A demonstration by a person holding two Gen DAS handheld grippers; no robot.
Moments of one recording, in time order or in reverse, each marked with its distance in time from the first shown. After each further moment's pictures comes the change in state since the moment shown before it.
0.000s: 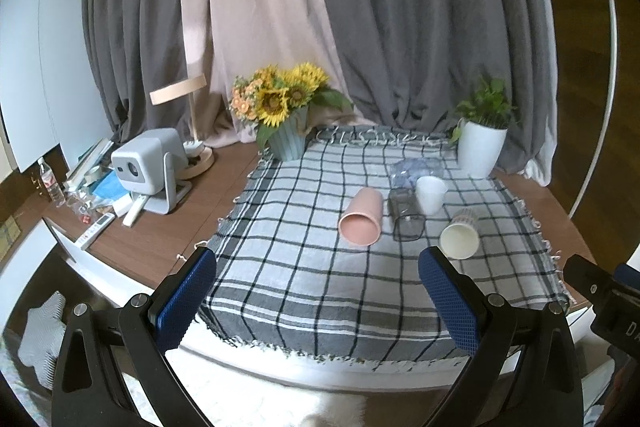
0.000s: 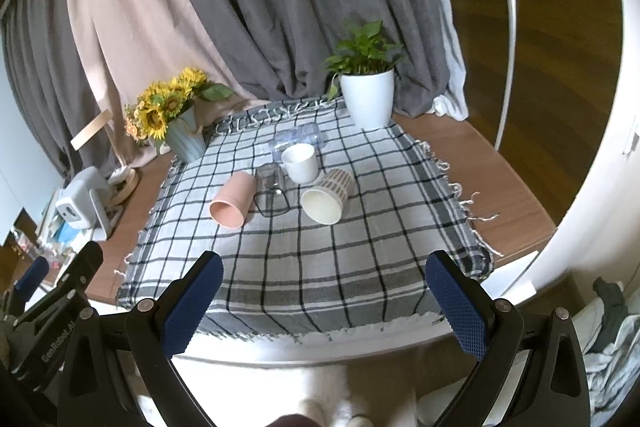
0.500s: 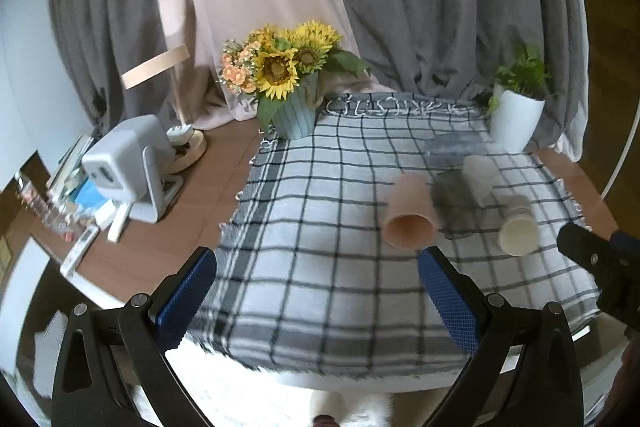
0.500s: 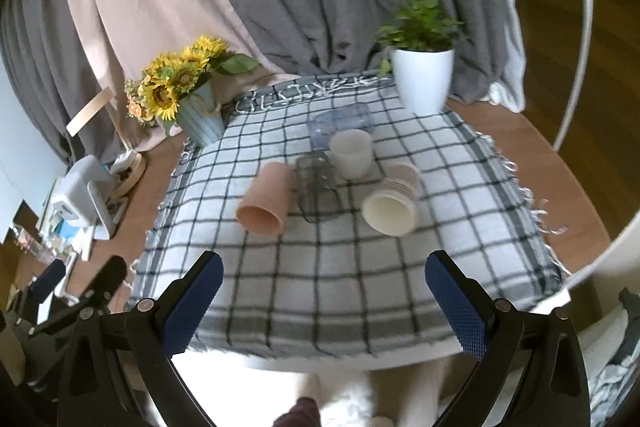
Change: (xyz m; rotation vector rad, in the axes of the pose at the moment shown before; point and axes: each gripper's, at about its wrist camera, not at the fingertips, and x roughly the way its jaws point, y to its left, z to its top) left arm 0.128 0.054 0.039 0.075 0.132 -0.026; right arm 0.104 0.075 0.038 -0.013 0.097 0.055
